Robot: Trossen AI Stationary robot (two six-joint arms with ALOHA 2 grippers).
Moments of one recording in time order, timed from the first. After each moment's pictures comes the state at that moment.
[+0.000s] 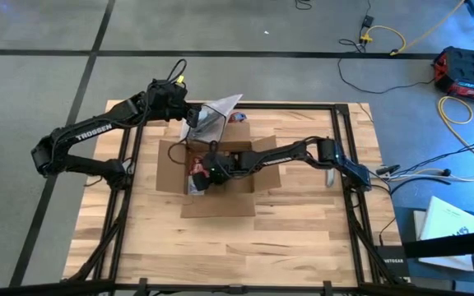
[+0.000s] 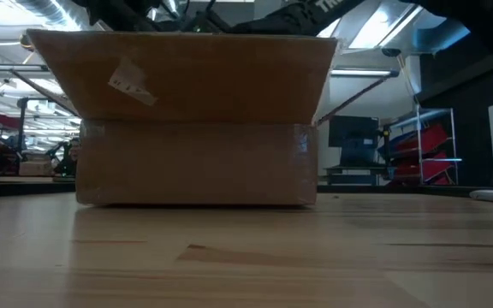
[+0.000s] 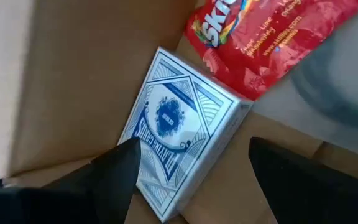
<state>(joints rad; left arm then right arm) 0.61 1.19 1.00 -0.37 0.02 -0.39 -0.02 2.29 1.67 -0.20 -0.14 1.10</state>
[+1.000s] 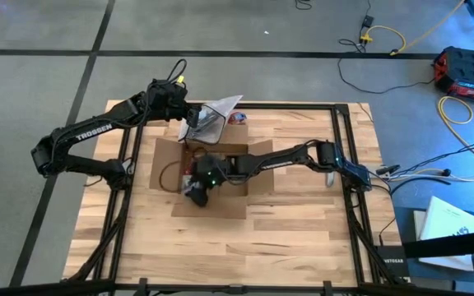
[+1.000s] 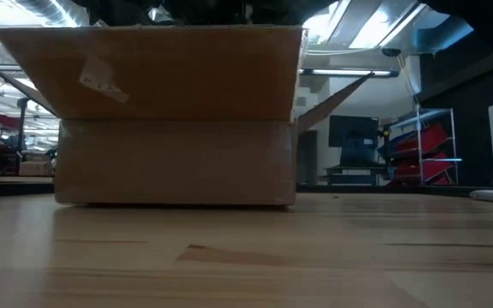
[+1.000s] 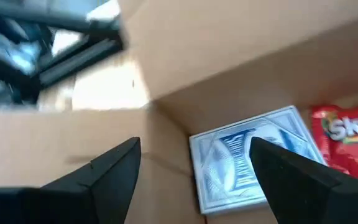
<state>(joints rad) 0.61 1.19 1.00 -0.36 0.02 -0.39 0.03 2.30 1.79 -0.12 -0.14 0.41</state>
